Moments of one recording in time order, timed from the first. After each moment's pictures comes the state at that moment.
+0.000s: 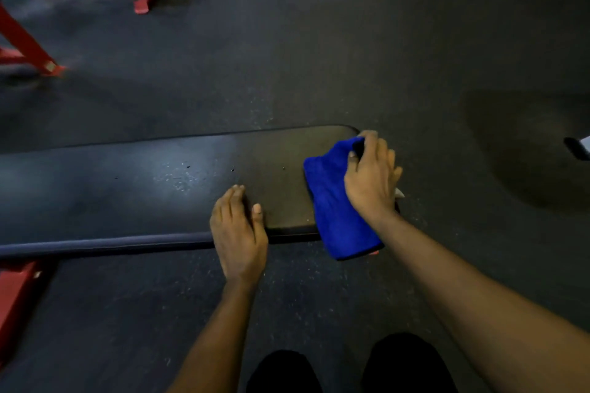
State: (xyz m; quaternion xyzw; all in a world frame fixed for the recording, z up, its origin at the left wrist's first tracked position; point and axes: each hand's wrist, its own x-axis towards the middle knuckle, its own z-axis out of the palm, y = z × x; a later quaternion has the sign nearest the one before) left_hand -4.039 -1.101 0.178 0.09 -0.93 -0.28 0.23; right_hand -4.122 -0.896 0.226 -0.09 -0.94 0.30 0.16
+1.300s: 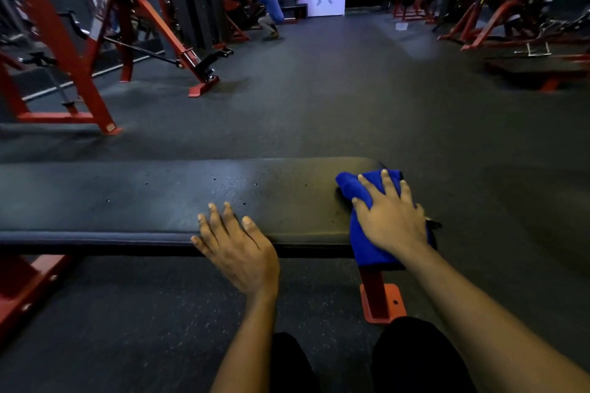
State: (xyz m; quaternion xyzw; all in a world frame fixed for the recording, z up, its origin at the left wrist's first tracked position) left_hand -4.046 -1.102 0.128 0.29 -0.83 -0.23 0.42; right_hand -4.094 -0.888 0.186 -0.01 -0.99 0.15 0.03
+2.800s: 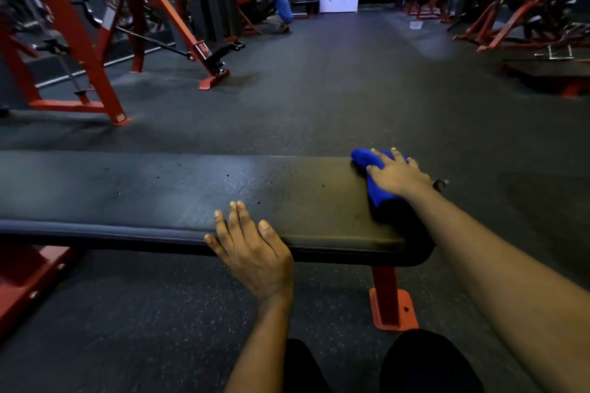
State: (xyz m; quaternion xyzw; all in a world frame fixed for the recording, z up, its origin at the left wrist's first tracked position) left_hand -4.051 -1.106 0.120 0.26 -0.82 -0.23 0.46; right_hand -4.200 -0.894 0.206 -0.02 -0.98 0.16 -0.07
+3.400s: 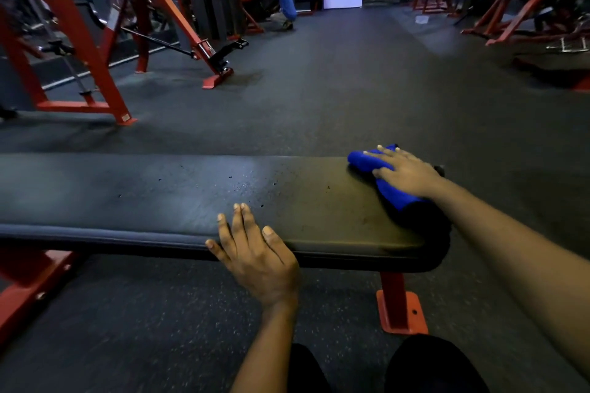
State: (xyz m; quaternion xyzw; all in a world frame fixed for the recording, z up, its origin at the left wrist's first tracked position) left_hand -4.056 -1.107 0.116 0.26 -0.82 -0.22 0.47; right_hand -4.230 -0.876 0.198 0.14 -0.98 0.13 -0.08
